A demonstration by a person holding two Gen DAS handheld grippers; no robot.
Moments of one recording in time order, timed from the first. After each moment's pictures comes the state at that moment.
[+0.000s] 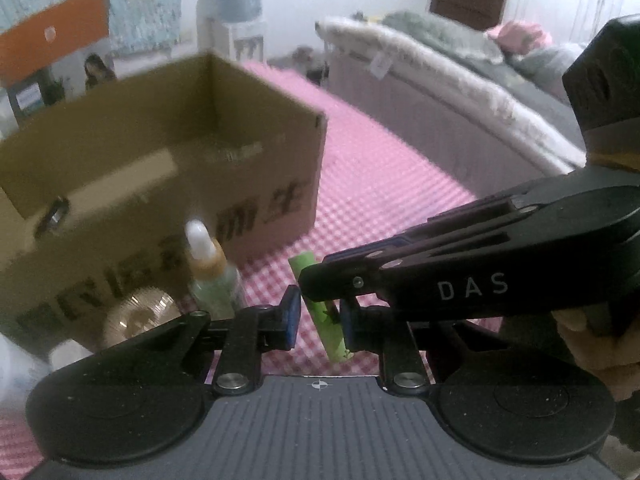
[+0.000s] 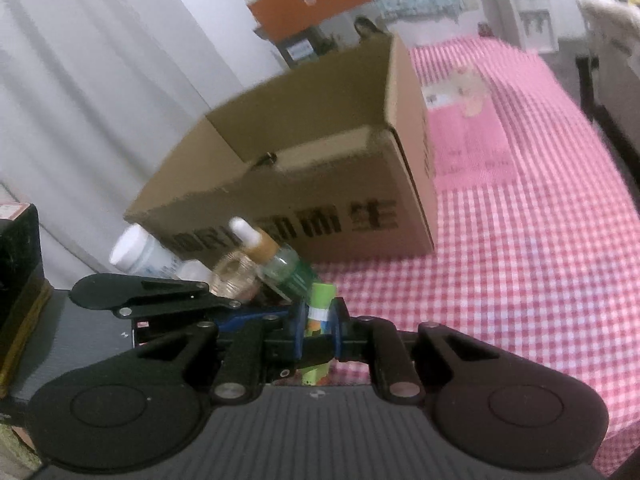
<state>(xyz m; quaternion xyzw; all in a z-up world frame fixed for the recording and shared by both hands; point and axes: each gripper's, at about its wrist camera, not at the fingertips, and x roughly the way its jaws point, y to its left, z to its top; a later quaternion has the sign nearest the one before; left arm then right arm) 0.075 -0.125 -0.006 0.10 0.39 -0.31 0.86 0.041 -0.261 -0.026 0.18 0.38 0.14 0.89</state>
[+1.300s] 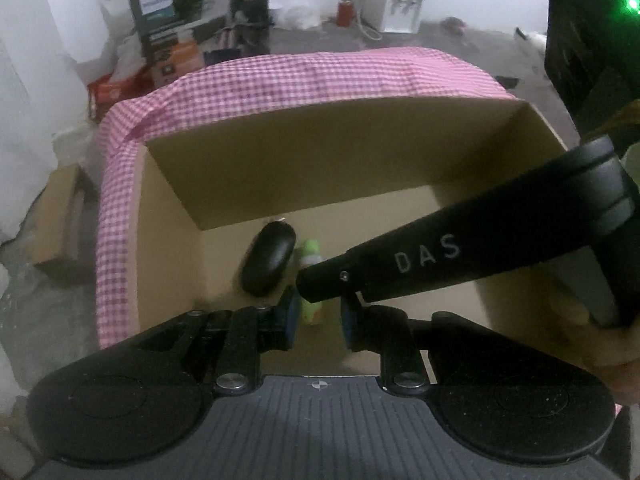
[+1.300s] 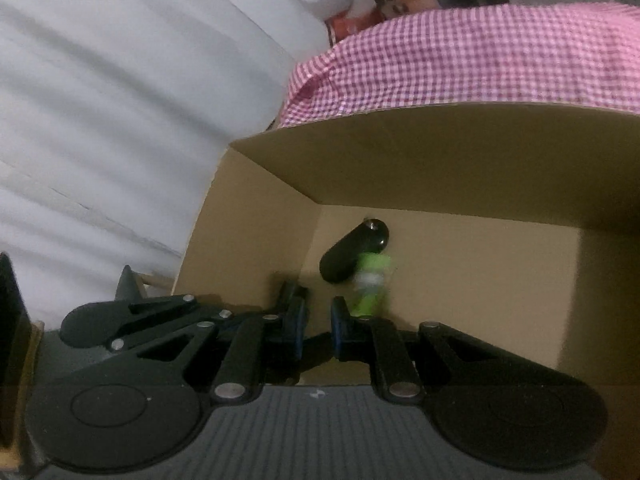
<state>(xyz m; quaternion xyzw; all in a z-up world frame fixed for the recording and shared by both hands) 0.263 -0.001 0.014 0.04 0.50 -0.13 0.85 0.344 -0.161 -0.016 0.20 0.55 0.25 0.77</state>
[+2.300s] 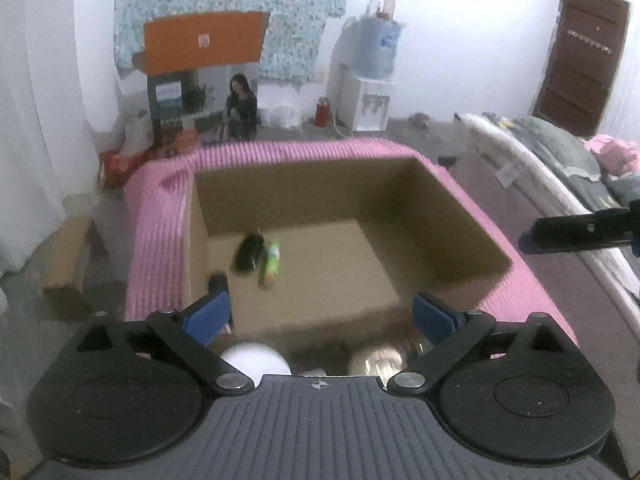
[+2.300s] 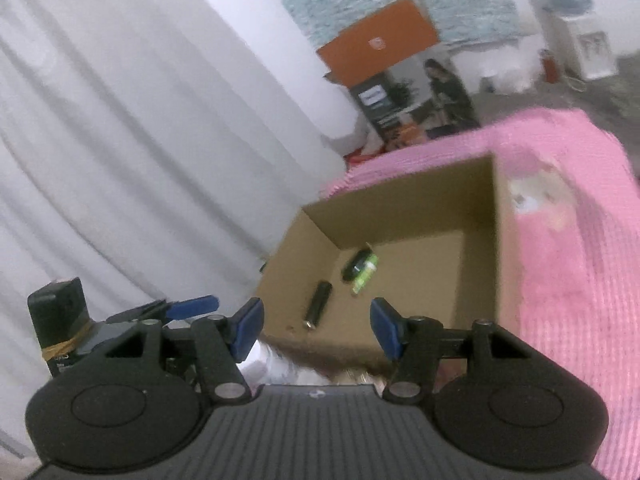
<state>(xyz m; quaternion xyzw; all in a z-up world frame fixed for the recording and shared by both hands) 0.104 0.011 0.071 0.00 0.36 -0.17 0.92 0.093 -0.277 0.073 0.24 0.34 0.23 0.88</state>
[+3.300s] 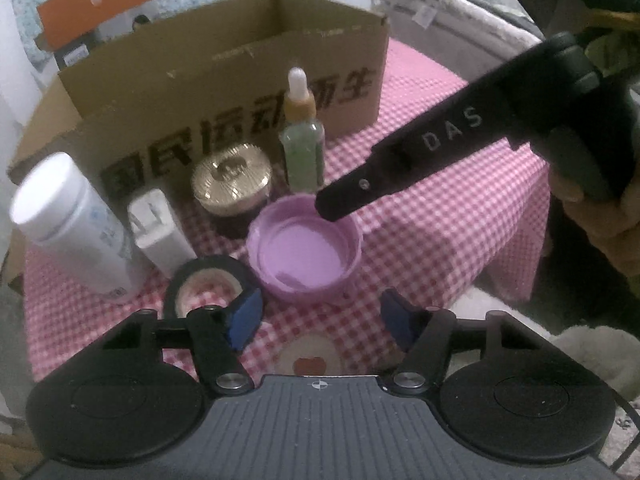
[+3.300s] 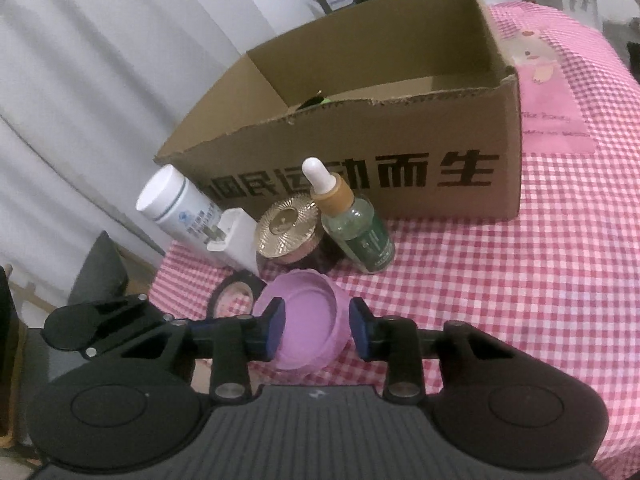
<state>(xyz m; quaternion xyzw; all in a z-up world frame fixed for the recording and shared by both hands) 0.038 -0.068 -0.037 0.14 0.44 -0.25 0.85 0.066 -0.220 -0.047 0.16 0.45 0.19 0.86</state>
